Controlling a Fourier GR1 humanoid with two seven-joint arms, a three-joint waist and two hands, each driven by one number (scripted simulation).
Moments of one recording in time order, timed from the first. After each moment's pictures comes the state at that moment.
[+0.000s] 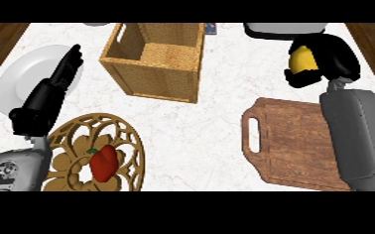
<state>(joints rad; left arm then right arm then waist) -0.22 0.26 0.08 -1.58 -0.15 -0.11 0.03 -0.62 -0.27 -0.20 -1.16 1.07 0.16 0.06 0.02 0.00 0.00</state>
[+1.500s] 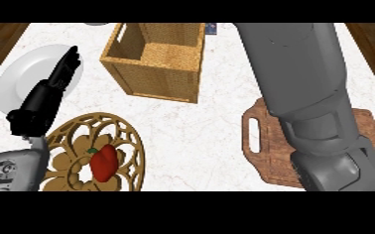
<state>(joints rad) -0.22 0.27 0.11 -1.55 -0.15 -0.13 -0.02 -1.51 -0.02 -0.23 -0.91 0.68 0.24 0.50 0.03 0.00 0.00</state>
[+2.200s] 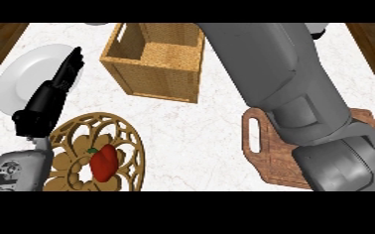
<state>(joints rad) -0.22 0.25 0.10 -1.56 -0.16 -0.12 0.00 -1.63 -0.03 -0.10 -0.59 0.73 0.30 0.56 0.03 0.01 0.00</state>
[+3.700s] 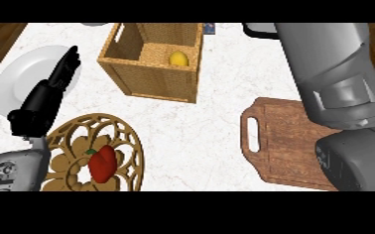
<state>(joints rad) -0.22 0.25 0.11 -1.56 -0.17 -0.13 0.00 -1.58 -0.12 -0.37 -0.58 0.56 -0.12 0.49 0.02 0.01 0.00</state>
